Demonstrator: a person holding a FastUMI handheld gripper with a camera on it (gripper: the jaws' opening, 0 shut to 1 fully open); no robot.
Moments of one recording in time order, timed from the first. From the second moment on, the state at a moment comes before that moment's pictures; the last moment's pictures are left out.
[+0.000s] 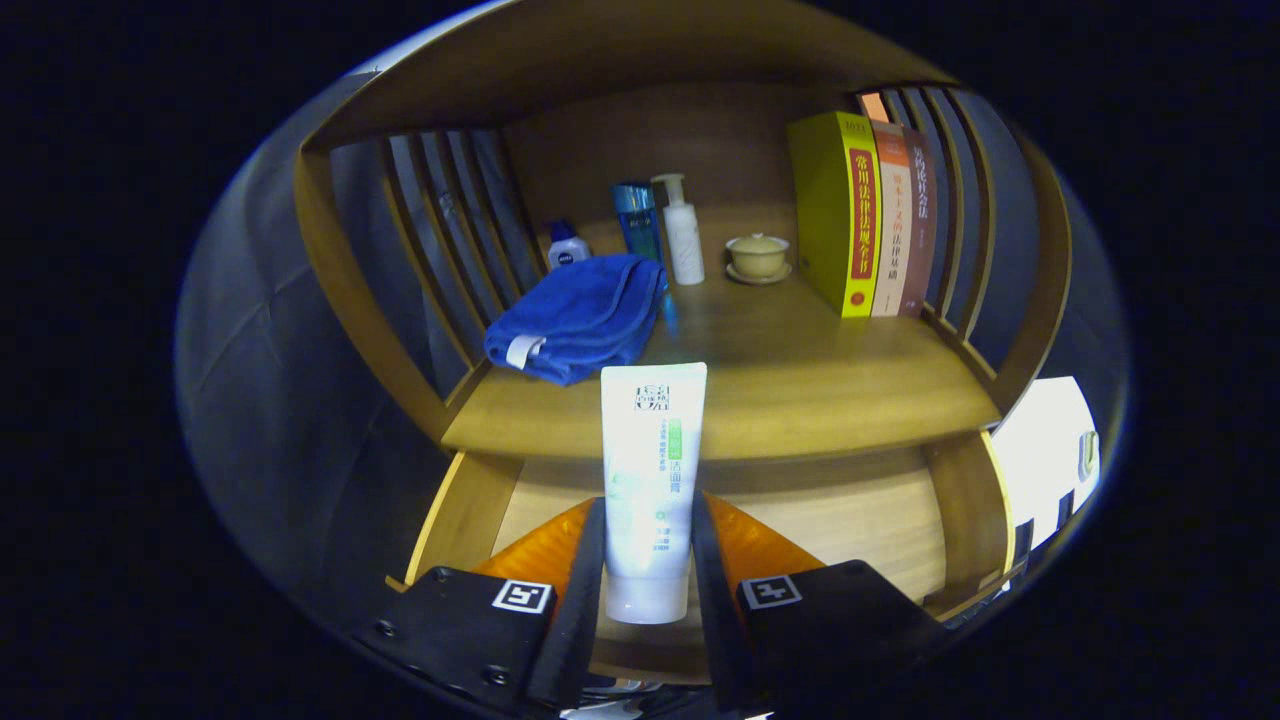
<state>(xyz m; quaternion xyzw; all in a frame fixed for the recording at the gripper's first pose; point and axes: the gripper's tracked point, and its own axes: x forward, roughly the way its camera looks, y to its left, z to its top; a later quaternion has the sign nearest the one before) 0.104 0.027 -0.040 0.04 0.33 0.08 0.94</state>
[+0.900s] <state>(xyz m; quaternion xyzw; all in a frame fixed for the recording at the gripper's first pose) 0.225 -0.004 -0.069 0.07 0.35 0.03 0.93</state>
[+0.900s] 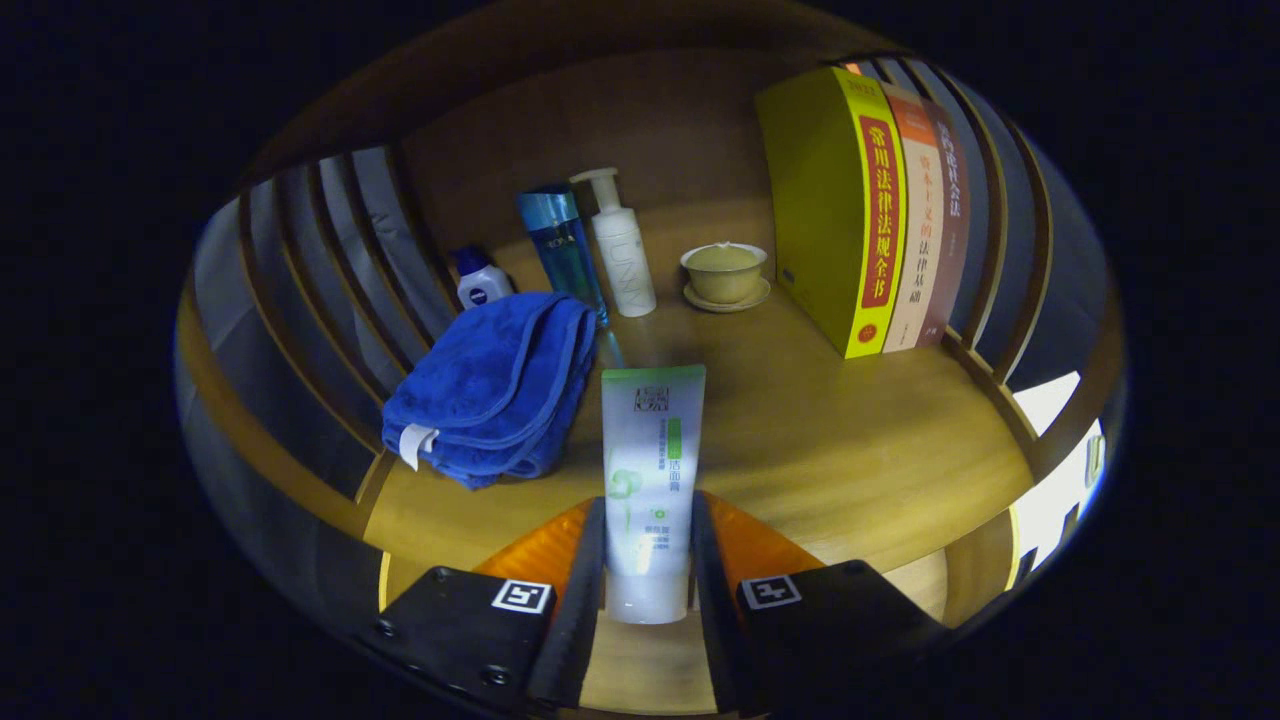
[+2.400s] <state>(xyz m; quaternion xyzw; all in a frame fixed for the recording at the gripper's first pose) 0.180 0.003 -0.006 0.02 0.23 0.04 0.97</state>
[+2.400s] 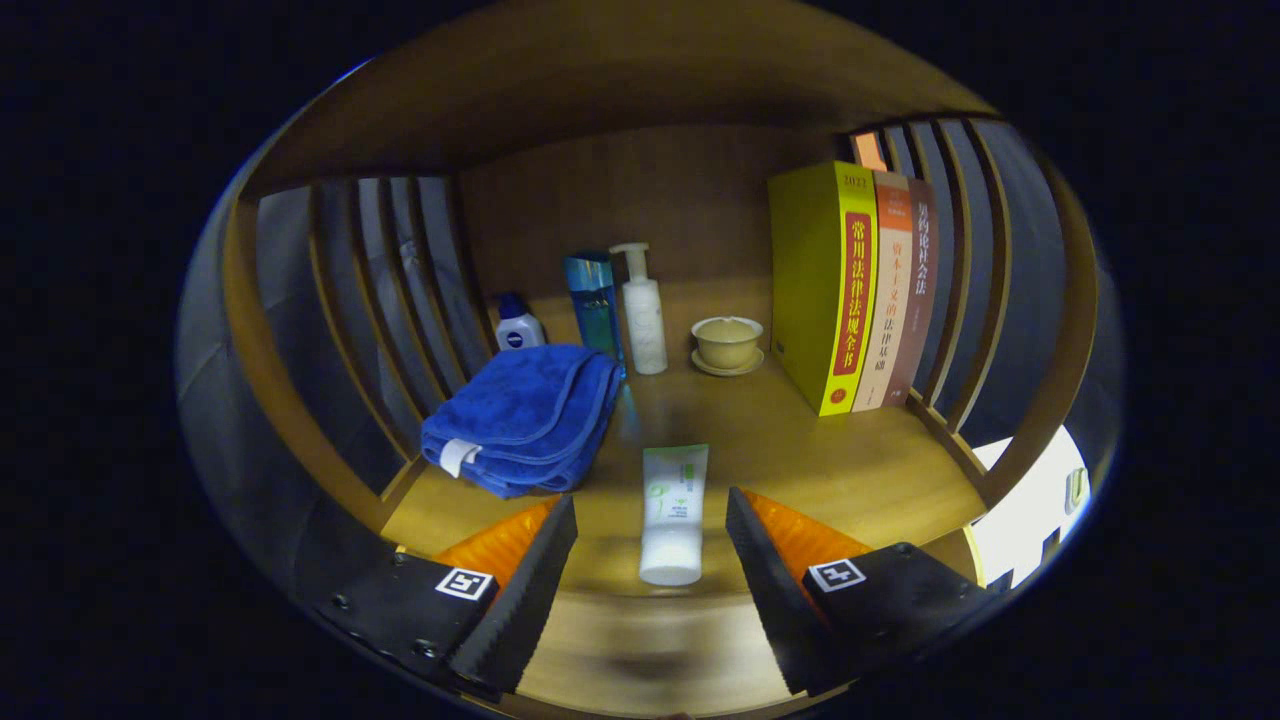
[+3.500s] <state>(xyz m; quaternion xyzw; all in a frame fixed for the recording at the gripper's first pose) -0.011 0.010 -0.038 0.03 0.18 0.04 0.98</state>
